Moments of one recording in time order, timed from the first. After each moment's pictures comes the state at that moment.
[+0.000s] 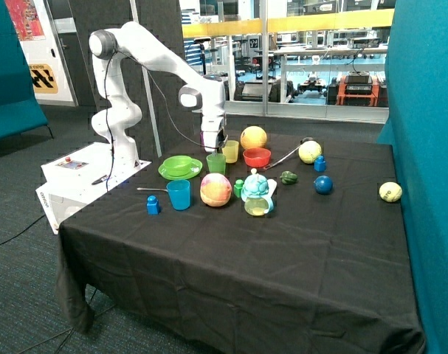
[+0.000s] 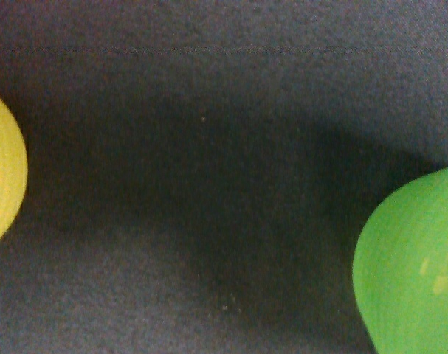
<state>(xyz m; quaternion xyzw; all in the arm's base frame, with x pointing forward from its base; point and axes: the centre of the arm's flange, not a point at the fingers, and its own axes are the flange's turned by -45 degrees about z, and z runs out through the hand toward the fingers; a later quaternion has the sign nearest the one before) 0.518 -0.015 0.352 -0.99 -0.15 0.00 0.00</state>
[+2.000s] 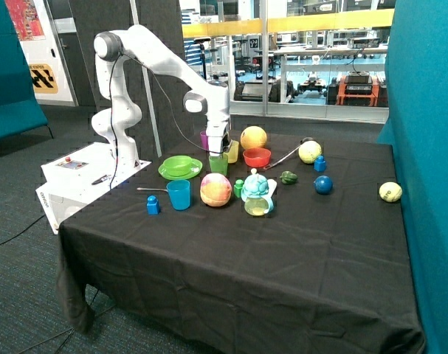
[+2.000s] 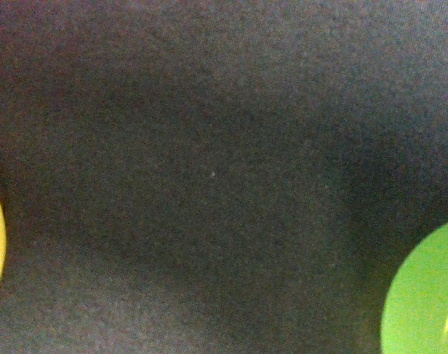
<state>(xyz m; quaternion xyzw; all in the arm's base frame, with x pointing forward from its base) 0.532 -0.006 0.334 -0.99 -0.14 0.00 0.00</state>
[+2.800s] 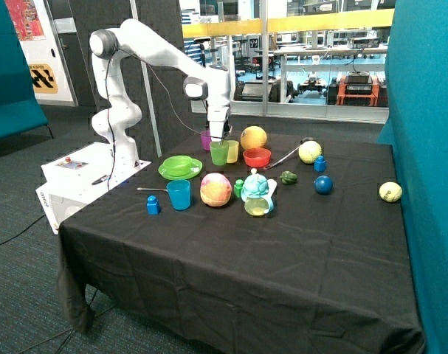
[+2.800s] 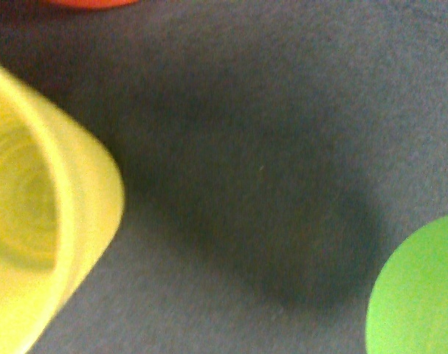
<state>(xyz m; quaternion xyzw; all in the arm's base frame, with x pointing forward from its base) 0.526 0.009 0.388 -0.98 -0.17 0.00 0.00</state>
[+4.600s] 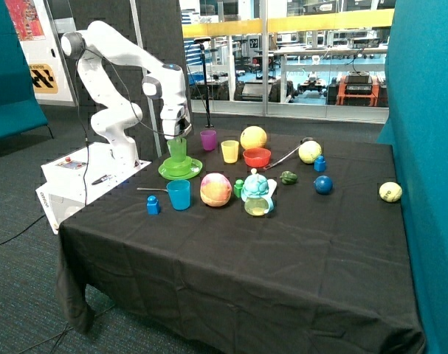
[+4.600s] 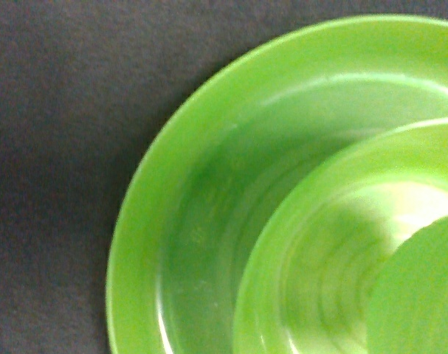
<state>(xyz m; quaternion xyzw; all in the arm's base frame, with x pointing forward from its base) 0.363 -0.040 0.386 -0.99 -0.13 0.00 0.00</state>
